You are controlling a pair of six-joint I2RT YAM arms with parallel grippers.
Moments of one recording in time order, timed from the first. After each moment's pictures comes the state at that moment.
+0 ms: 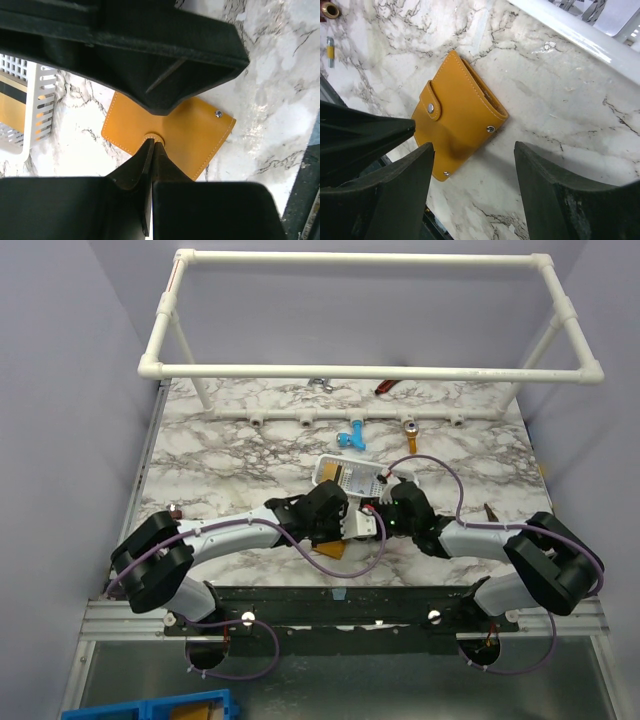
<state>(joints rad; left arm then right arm) -0.99 1.47 0.83 -0.28 0.10 0.53 0.69 1.41 0.42 0.38 -0.27 0.65</state>
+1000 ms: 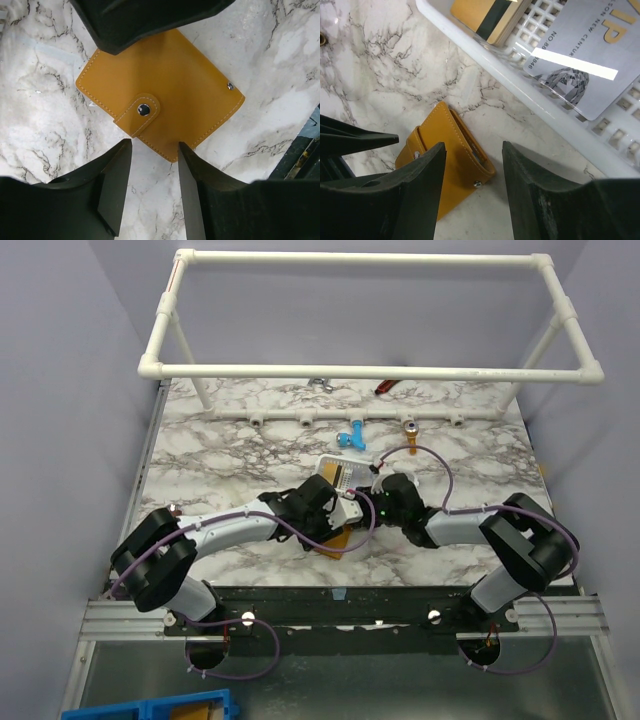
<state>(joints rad) -0.90 1.47 0.82 -0.39 0.14 0.30 0.69 1.57 0.51 0.49 -0.20 0.57</state>
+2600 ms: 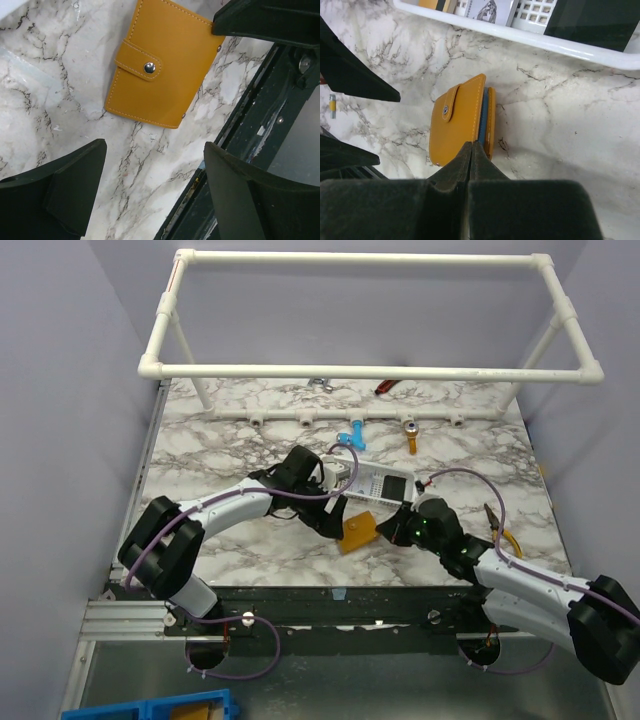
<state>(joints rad) -0.69 1.54 0.92 -0.35 0.55 -0.11 0.69 0.97 0.25 0.17 0.00 0.76</state>
